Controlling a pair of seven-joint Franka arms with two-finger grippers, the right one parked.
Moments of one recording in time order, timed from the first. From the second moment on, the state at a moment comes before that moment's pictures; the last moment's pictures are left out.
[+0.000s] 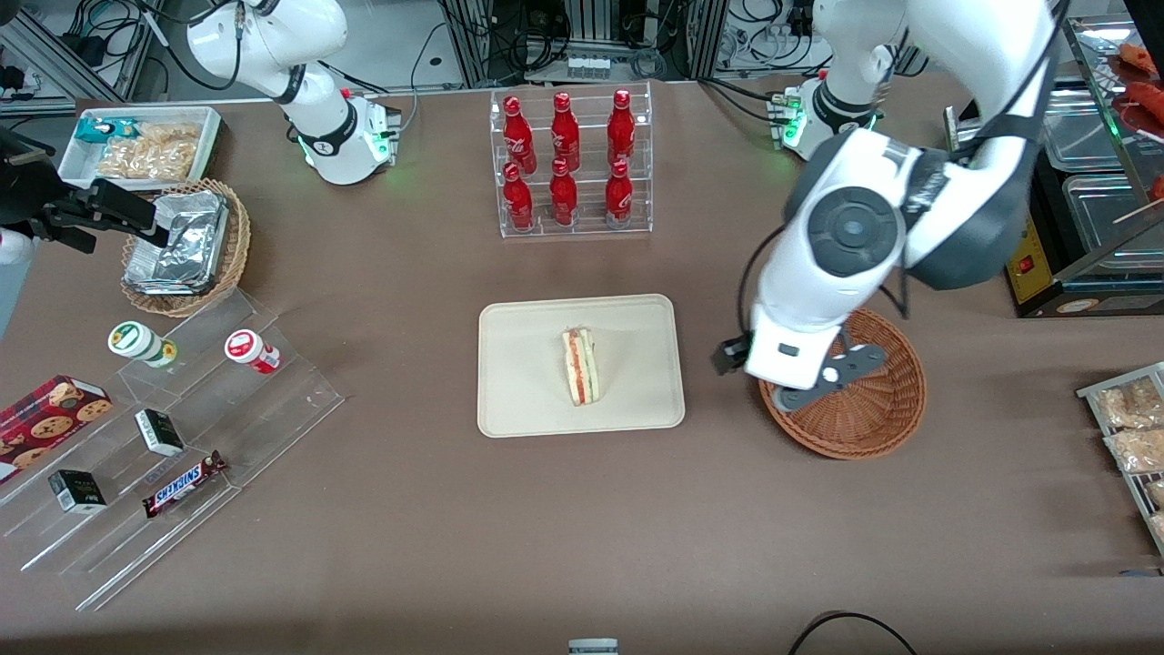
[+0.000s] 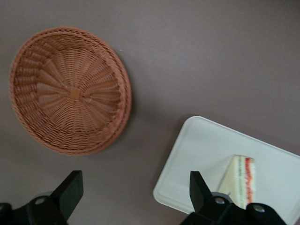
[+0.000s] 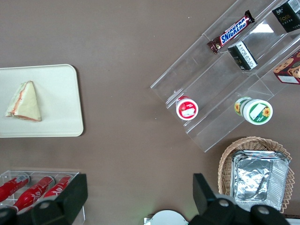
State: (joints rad) arm -0.08 0.40 -0.44 -1.40 0.18 1.65 -0.93
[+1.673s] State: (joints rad) arm -0.04 -0.02 -0.04 -1.58 0.03 1.42 -0.05
